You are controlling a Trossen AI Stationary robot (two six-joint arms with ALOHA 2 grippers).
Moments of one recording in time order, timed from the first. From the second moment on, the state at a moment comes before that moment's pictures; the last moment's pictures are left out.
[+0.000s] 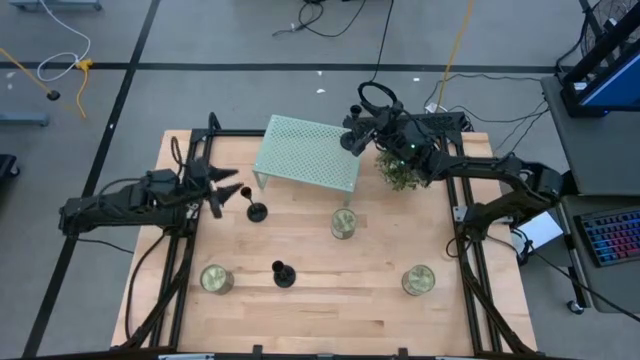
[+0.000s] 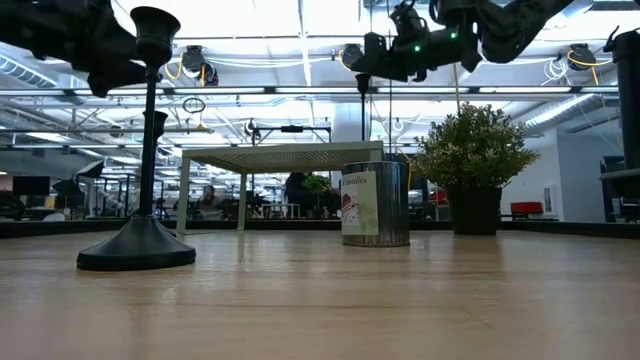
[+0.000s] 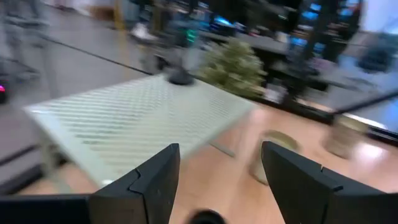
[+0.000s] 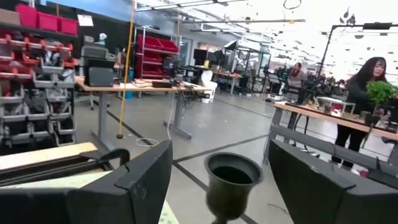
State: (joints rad) left arm 0.11 0.24 0.39 -0.30 -0.25 -0.21; right arm -0.45 1.40 0.82 0.73 0.29 -0.17
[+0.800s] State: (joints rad) left arm -0.09 0.50 0.33 -0.42 -0.55 -0.38; right arm -0.40 1.37 0.82 0.69 0.28 -0.16
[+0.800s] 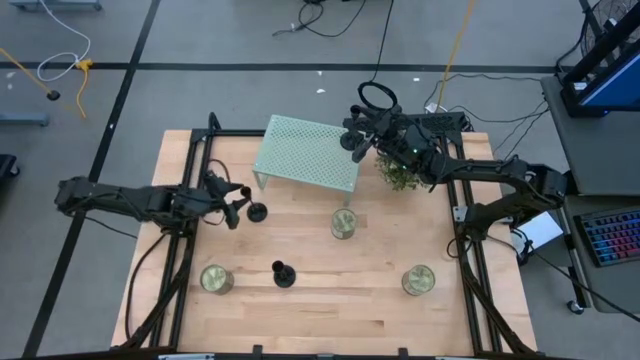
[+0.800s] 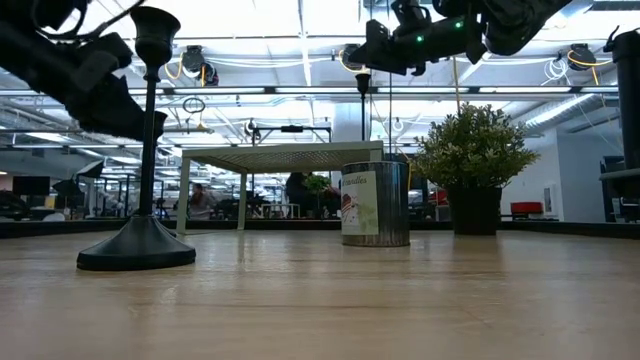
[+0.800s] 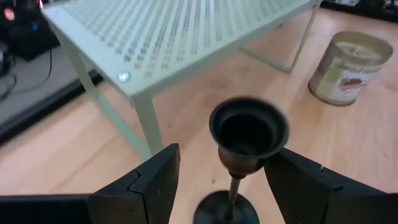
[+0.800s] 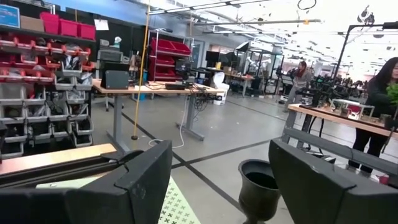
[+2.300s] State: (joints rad) left arm 0.00 0.97 0.96 -0.13 -0.37 0.10; right arm -0.33 1.37 0.82 0.64 0.28 -0.17
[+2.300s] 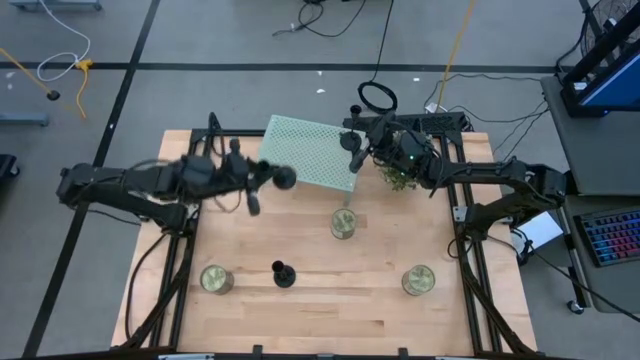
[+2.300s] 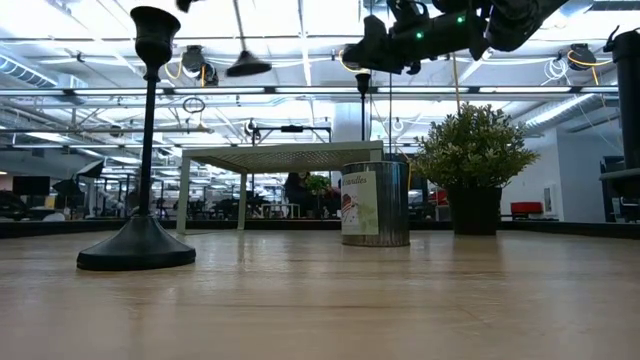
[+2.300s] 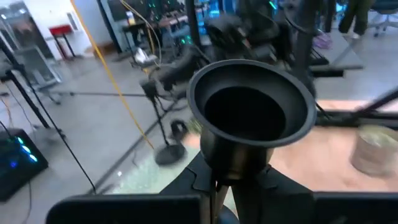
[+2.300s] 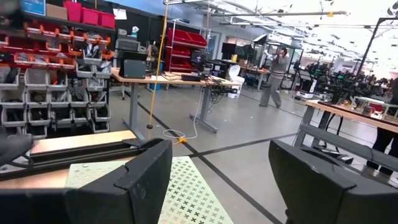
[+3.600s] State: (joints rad) left arm 0.76 1.43 1.15 -0.17 -0.01 -0.04; right arm -0.30 1.37 0.82 0.59 0.28 -0.18
